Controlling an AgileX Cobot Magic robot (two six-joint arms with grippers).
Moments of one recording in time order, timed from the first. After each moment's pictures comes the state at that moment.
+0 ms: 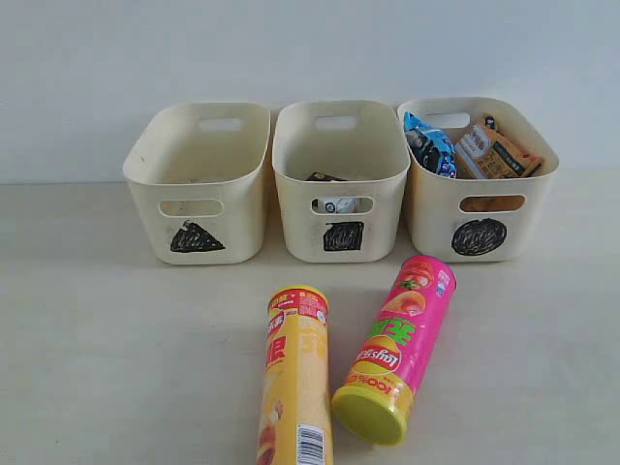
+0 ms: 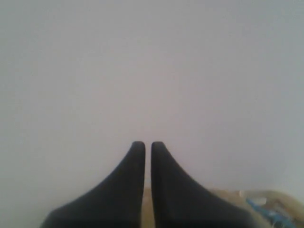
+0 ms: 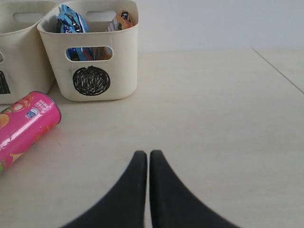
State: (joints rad) left arm -0.01 0.74 -0.61 0.66 -0.30 -0.83; right arm -0.04 0.00 0.00 0.00 0.33 0.02
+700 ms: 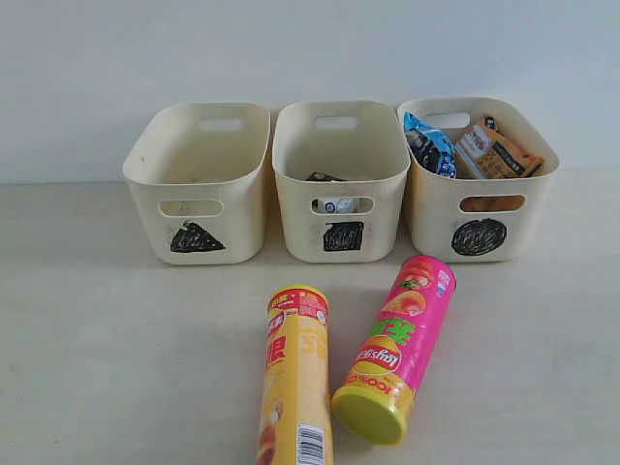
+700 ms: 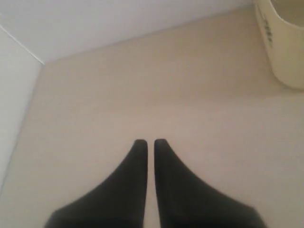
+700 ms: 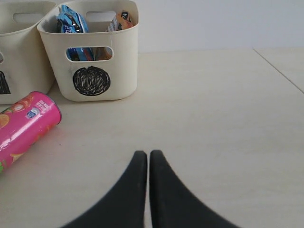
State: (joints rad) left arm -0.10 1.15 -0.84 0.65 0.52 -0.36; right arm -0.04 0.00 0.00 0.00 0.33 0.02
